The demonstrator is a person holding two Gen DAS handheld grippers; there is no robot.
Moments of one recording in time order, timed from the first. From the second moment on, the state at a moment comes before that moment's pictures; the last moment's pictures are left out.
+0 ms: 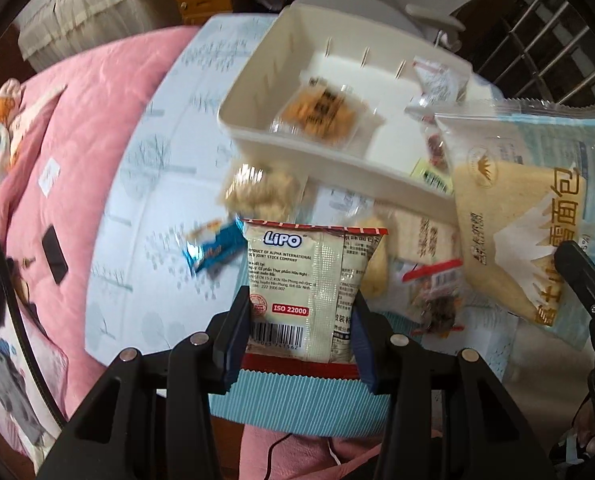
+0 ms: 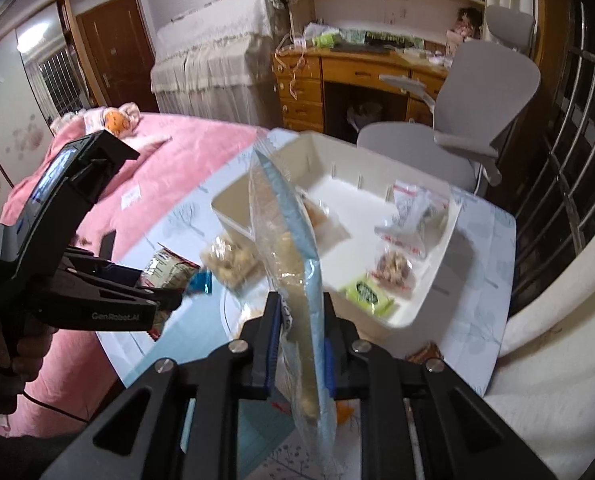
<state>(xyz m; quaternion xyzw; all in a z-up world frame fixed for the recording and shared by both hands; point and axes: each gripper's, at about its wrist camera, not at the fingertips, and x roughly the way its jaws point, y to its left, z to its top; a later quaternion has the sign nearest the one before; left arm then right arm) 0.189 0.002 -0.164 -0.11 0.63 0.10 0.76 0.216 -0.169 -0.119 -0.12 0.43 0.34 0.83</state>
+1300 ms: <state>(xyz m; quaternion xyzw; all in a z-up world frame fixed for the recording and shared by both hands) 0.294 -0.009 -0.152 -0.13 0.58 0.06 0.80 0.328 -0.206 -0.143 0.02 0.49 0.23 0.84</state>
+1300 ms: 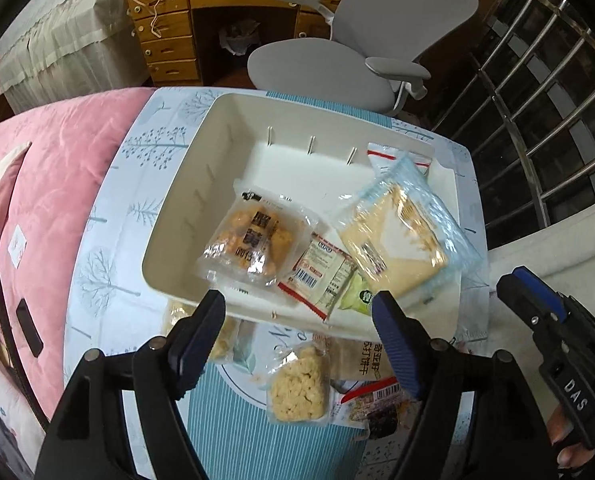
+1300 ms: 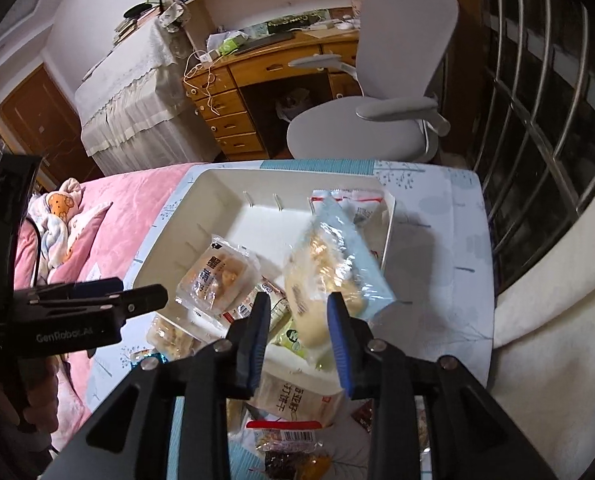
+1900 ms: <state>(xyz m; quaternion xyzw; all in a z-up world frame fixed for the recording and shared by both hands) 0.211 0.012 -0.166 -0.17 0.58 0.10 0.79 0.312 -0.252 -0.161 0.14 0.55 0.19 0.80</state>
